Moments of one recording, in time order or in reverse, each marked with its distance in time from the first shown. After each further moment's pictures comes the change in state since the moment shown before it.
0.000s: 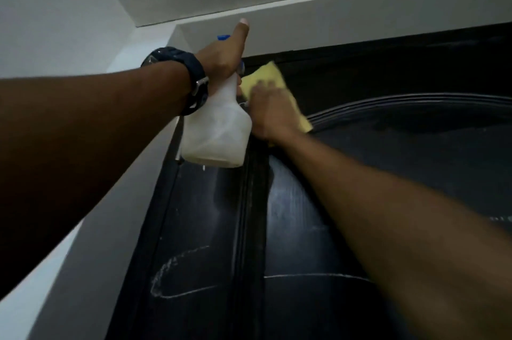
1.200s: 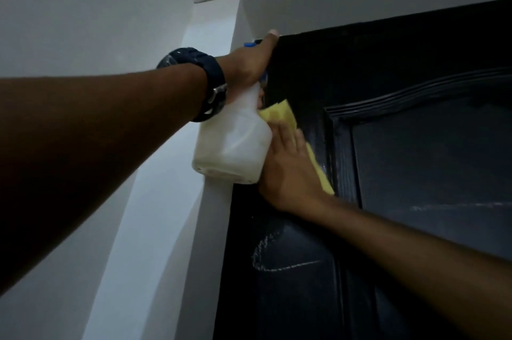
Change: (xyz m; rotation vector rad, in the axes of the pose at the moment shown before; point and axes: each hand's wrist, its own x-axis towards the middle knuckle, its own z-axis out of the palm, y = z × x) left_hand -0.006 -0.086 -0.080 0.052 -0.130 -0.007; right_hand -0.084 -0.147 0.036 0.154 -0.198 -0.019
